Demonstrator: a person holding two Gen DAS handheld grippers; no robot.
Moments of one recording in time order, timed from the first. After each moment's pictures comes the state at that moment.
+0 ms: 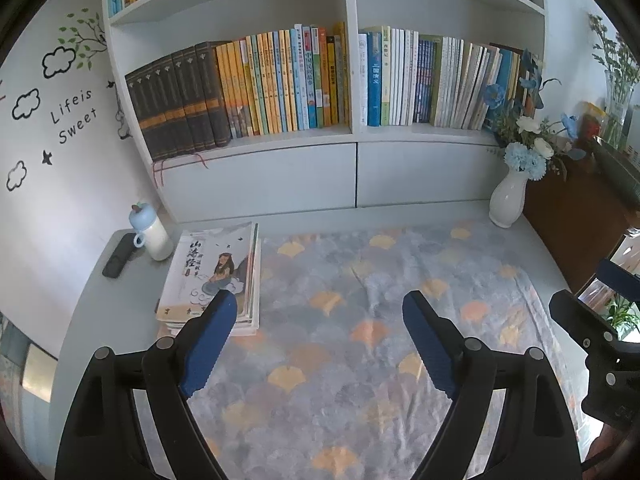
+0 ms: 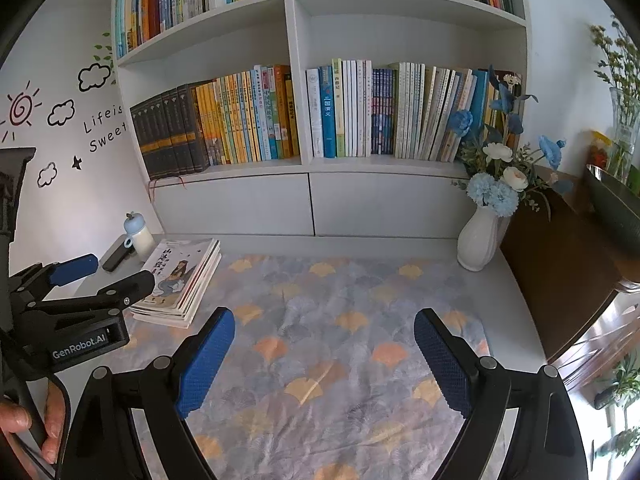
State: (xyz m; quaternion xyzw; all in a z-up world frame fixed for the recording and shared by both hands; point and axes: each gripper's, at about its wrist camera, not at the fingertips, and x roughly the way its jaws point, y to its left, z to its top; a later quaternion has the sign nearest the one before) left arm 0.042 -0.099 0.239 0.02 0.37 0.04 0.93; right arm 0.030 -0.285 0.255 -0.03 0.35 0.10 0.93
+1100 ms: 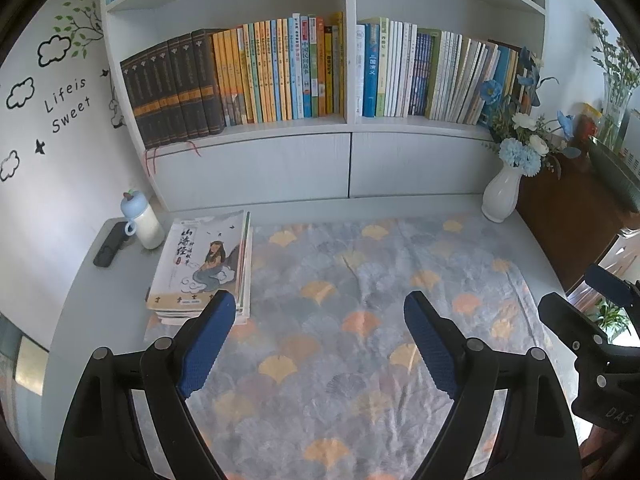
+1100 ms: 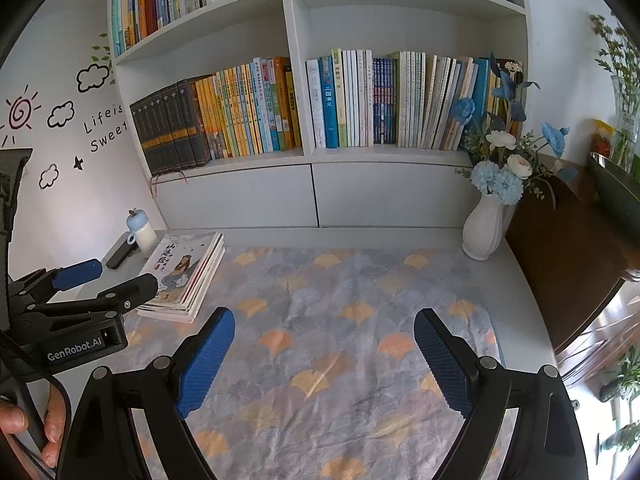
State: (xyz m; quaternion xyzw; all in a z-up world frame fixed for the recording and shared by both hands) left arm 0.042 -0.096 0.233 0.00 0.38 0.03 0.92; right arm 0.028 -0.283 0.249 -0.02 0.36 0.11 0.93
